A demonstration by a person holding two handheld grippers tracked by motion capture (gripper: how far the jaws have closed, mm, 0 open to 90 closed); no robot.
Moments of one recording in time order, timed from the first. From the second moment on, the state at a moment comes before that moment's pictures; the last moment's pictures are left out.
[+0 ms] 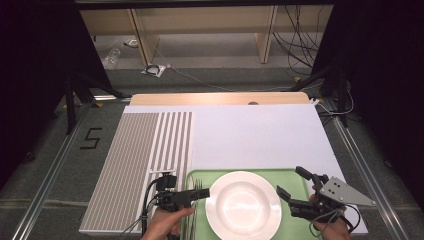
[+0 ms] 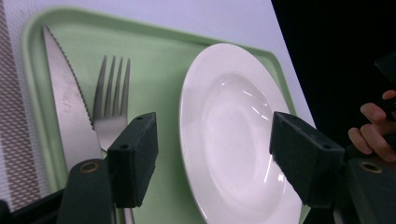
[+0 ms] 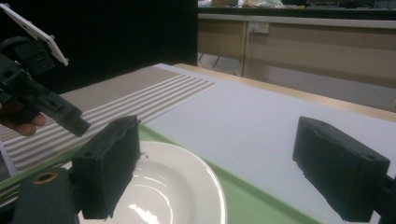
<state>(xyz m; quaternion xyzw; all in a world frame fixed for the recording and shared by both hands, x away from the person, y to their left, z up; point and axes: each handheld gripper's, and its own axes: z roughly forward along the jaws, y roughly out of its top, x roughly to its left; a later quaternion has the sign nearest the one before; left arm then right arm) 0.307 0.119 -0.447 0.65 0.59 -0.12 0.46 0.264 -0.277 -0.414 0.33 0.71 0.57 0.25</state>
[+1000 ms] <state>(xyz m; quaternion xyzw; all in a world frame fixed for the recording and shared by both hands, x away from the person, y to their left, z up) 0.301 0.132 -0.417 0.72 0.48 0.05 0.49 0.264 -0.277 -0.414 0.33 0.71 0.57 0.25</state>
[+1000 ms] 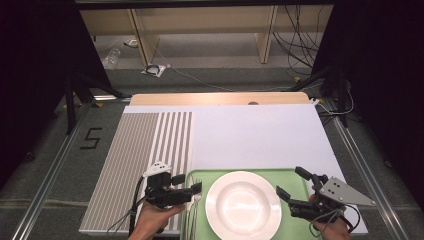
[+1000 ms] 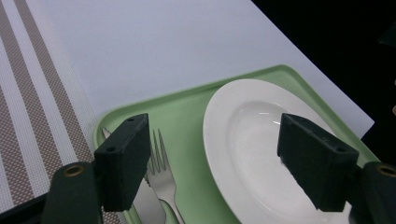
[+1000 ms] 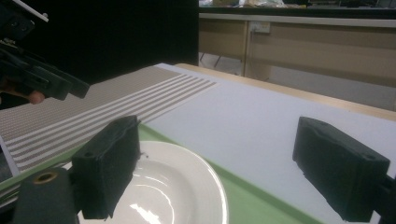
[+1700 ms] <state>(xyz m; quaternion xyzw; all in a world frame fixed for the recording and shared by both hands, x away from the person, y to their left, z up) 0.296 0.144 -0.411 0.72 0.44 0.10 0.53 0.264 -0.277 -0.414 0.33 0.71 0.57 0.25</state>
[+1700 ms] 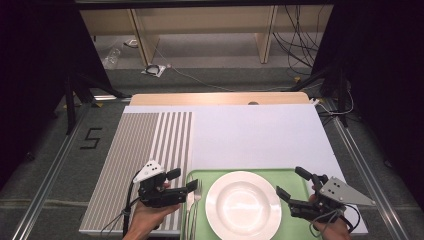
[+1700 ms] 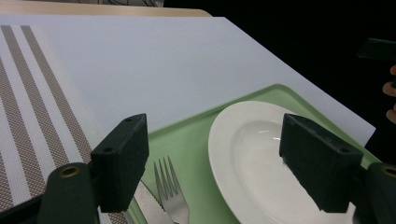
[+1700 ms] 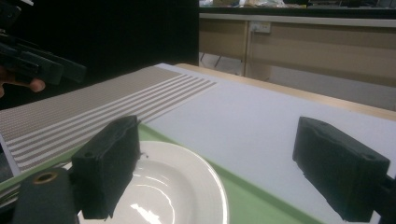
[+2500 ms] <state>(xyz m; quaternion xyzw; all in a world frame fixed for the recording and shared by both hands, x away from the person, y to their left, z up) 0.293 0.157 -0.413 0.70 0.41 0.15 0.56 0.264 -0.278 -0.414 0.33 0.71 0.57 0.25</state>
